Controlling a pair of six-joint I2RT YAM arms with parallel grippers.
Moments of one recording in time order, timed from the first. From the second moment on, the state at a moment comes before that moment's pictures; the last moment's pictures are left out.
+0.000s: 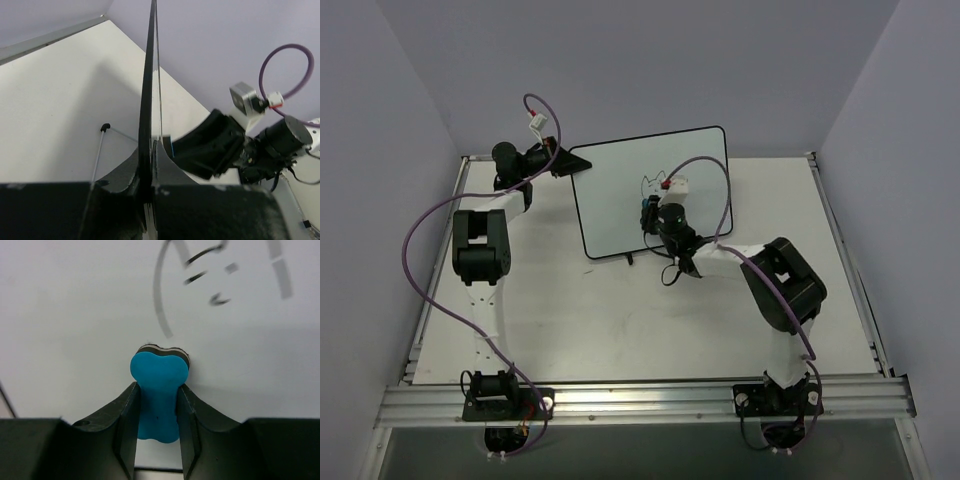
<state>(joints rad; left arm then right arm) -0.02 2.38 1.76 1.00 1.23 -1.09 0.62 1.89 1.01 0.61 0.33 0.38</state>
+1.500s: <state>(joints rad) -0.01 2.38 1.76 0.99 1.21 -1.09 0.54 2.00 1.34 0.44 0.19 0.18</state>
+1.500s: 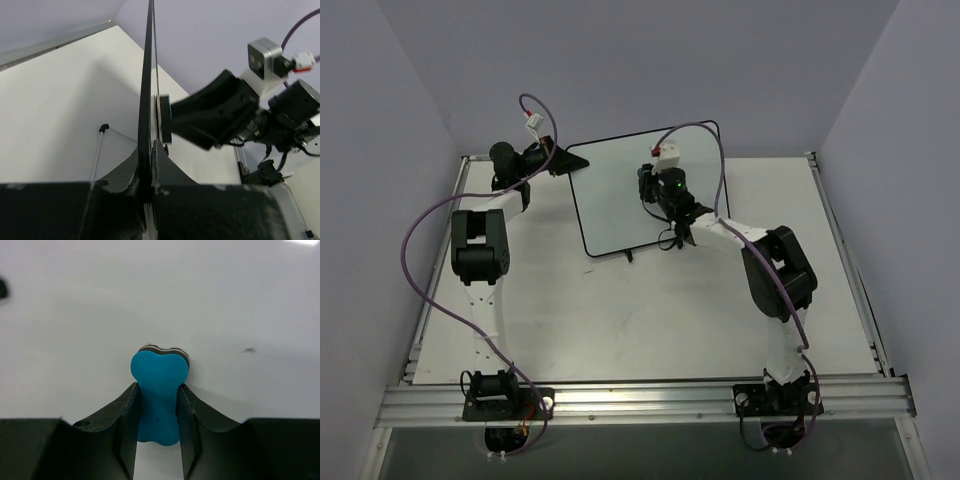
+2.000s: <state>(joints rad) -0.01 2.38 1.76 1.00 1.20 -1.08 0.62 2.03 1.36 0.43 0.14 0.19</state>
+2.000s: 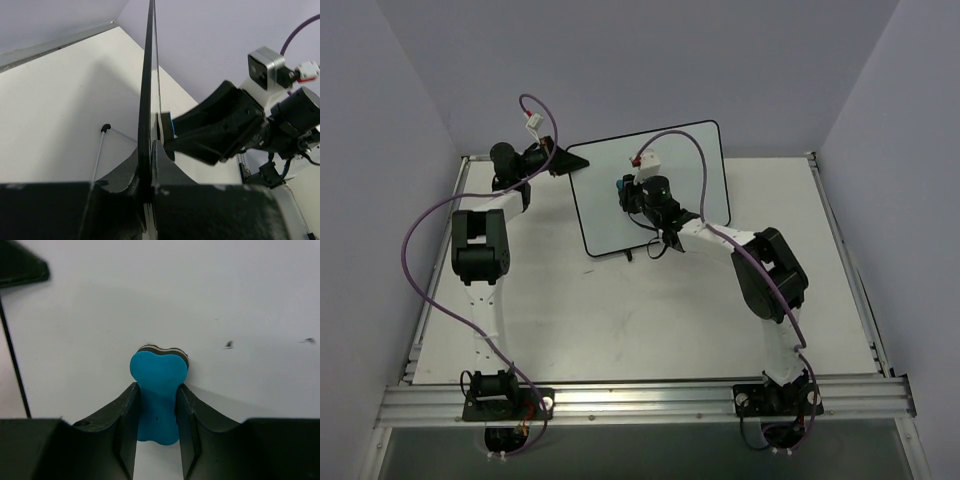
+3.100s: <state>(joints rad) -0.02 2.38 1.76 1.01 1.21 -1.09 0.66 2.05 1.41 0.43 0.09 0.08</state>
